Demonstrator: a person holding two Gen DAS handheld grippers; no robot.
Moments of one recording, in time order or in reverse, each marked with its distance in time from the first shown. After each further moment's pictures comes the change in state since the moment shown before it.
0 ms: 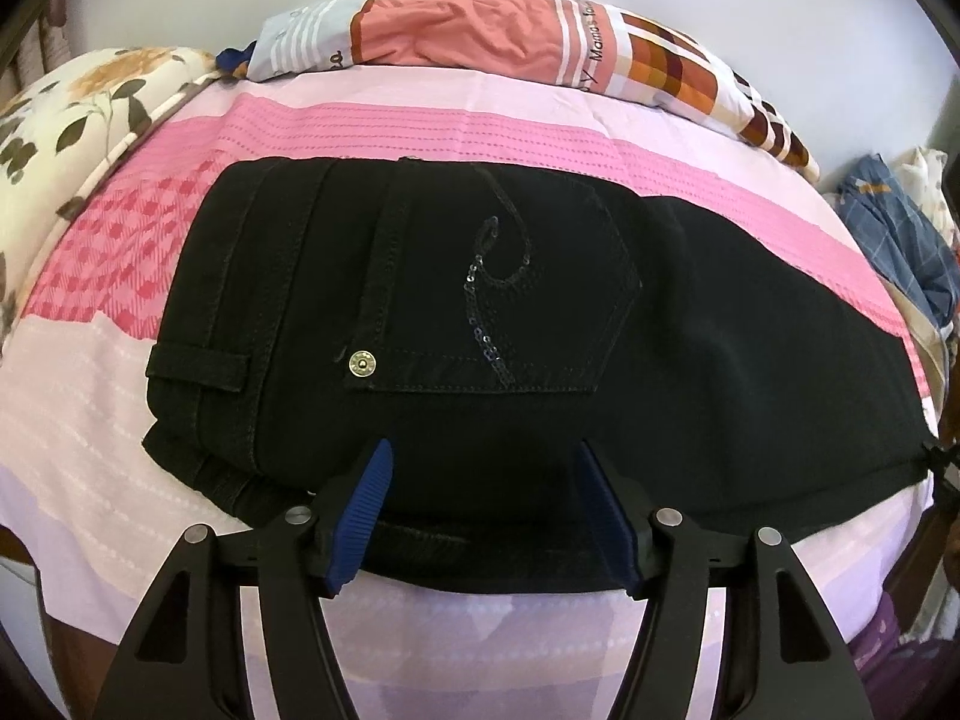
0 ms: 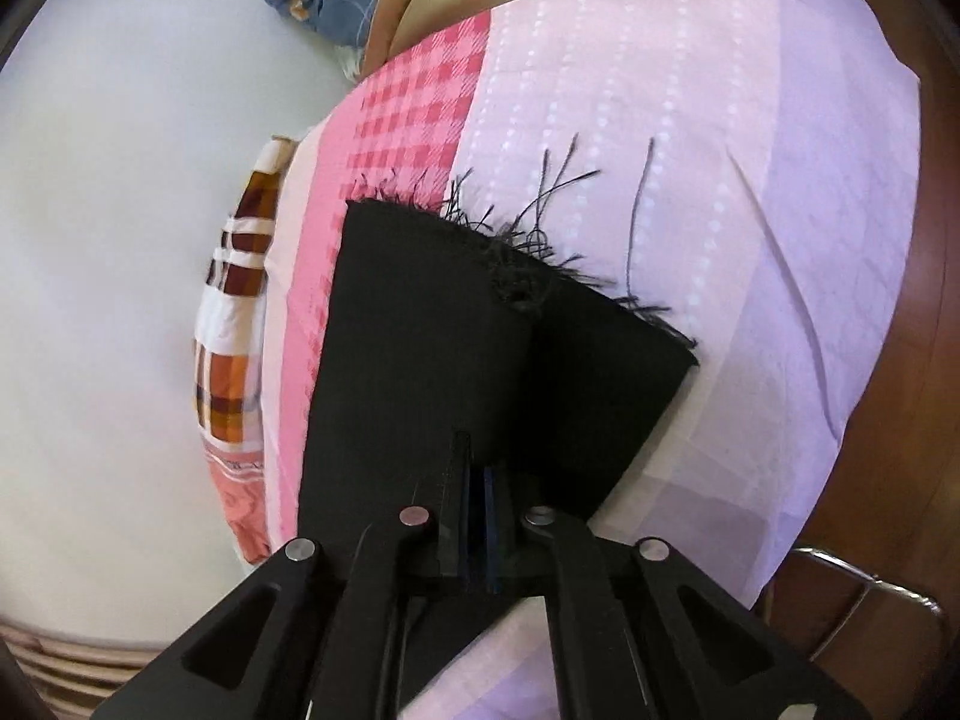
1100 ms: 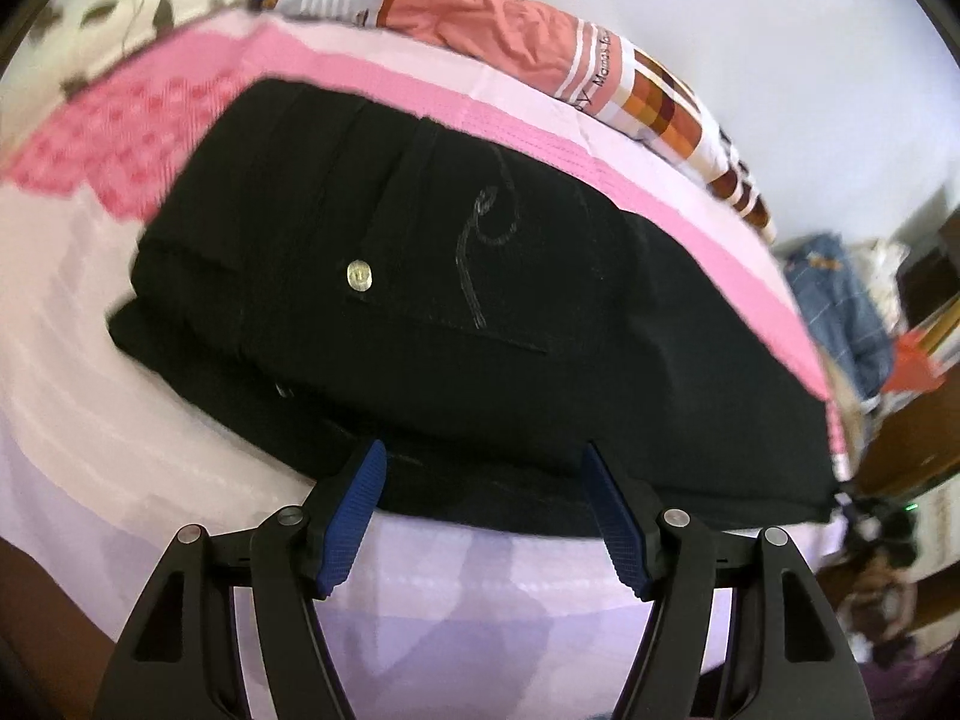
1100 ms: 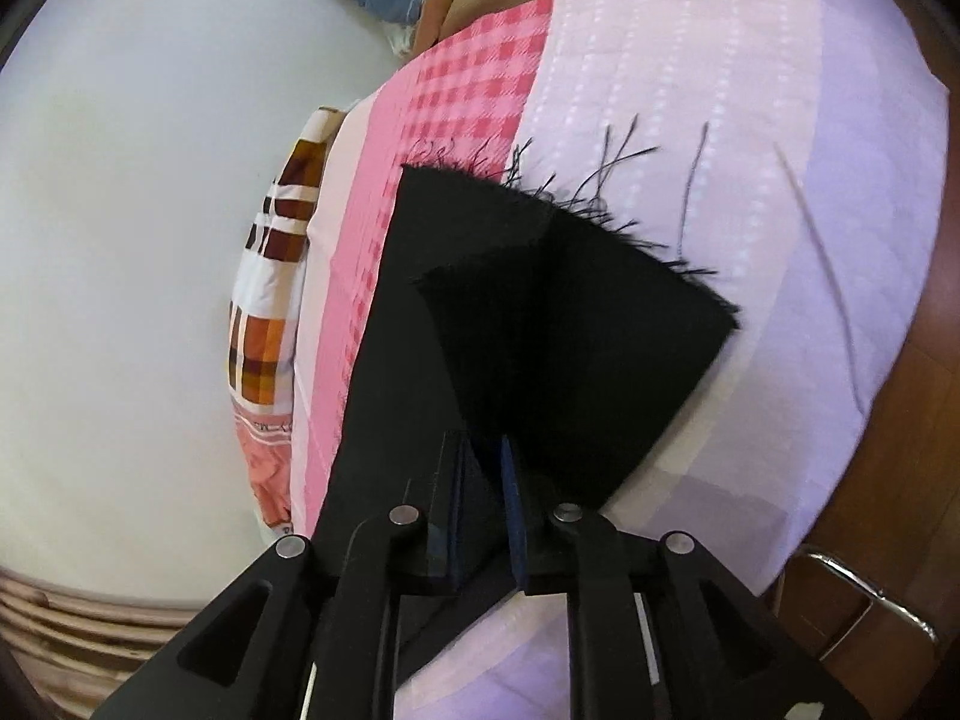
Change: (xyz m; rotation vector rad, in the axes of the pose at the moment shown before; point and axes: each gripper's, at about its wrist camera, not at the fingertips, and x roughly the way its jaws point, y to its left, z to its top) left arm -0.013 0.025 -0.026 -0.230 0.014 -0.251; right arm -0.006 0.001 -0.005 -0.046 0.059 0.087
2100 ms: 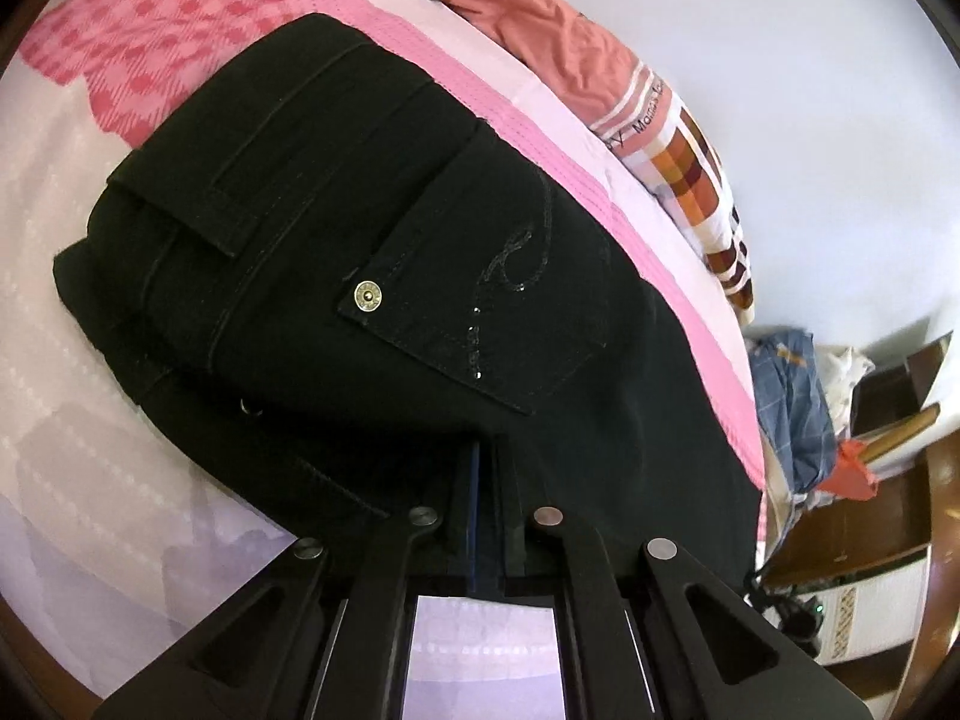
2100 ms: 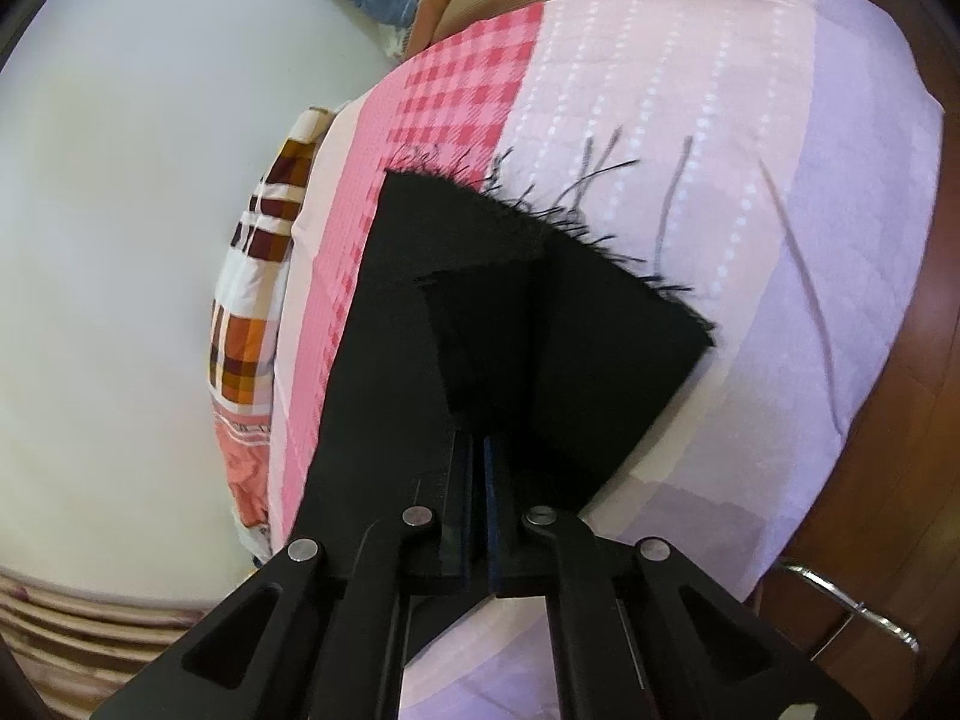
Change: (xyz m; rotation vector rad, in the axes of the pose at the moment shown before) left arm 0.018 0.018 0.019 -0.236 -0.019 -0.121; right arm -0.007 -0.006 0.005 -0.006 -0.019 -0.048
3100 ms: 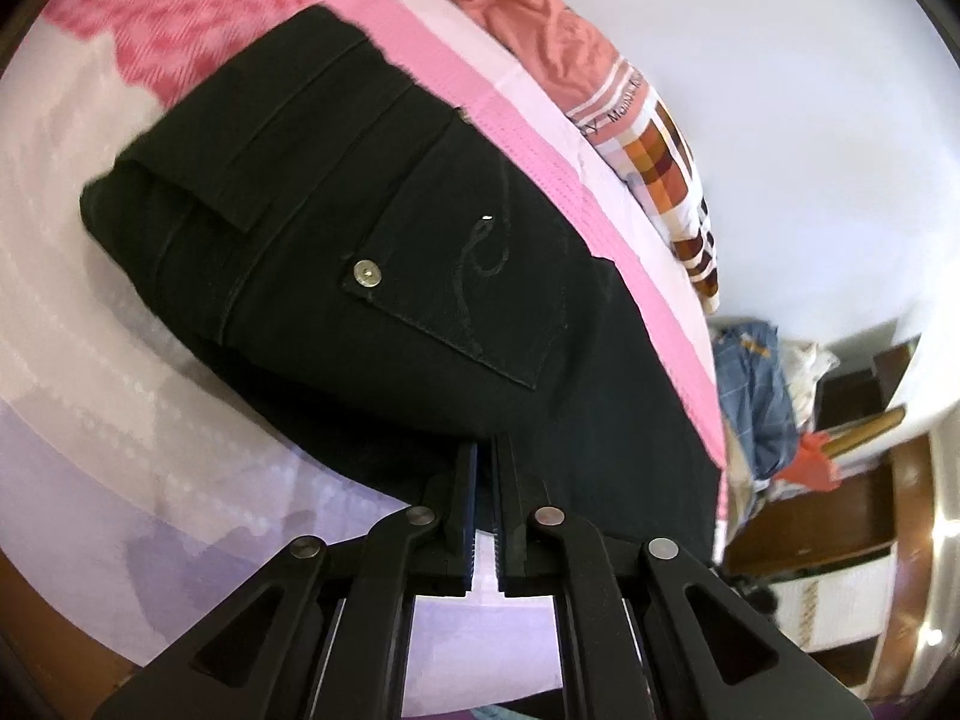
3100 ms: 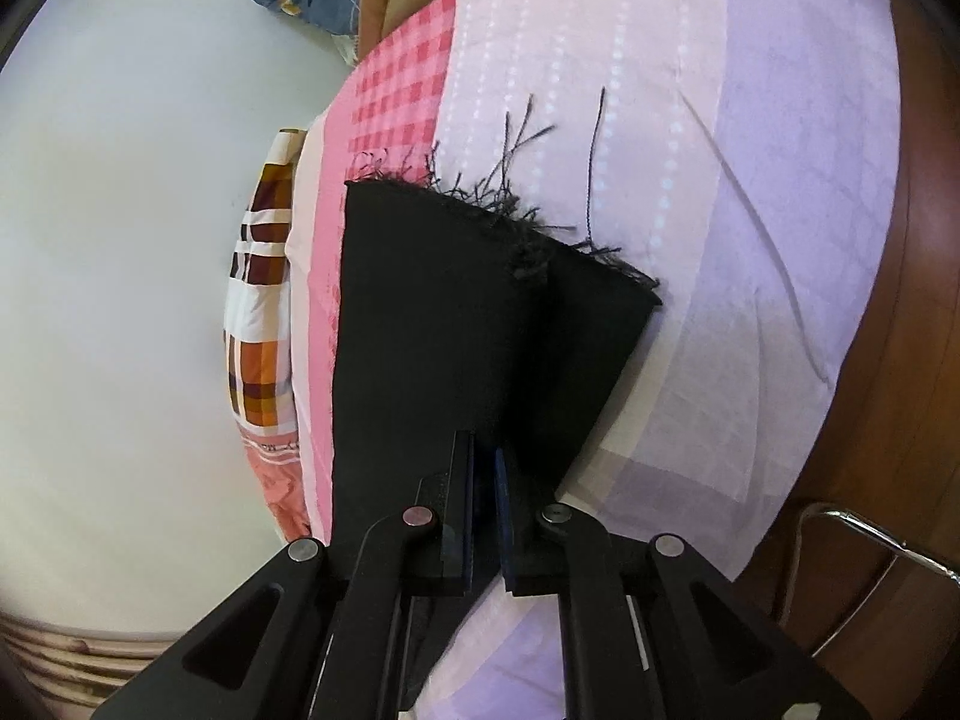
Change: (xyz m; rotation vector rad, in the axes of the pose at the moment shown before) left arm -0.021 0.012 -0.017 -0.044 0.055 -0.101; right arm 0.003 -0.022 0.000 0.127 0.048 0.043
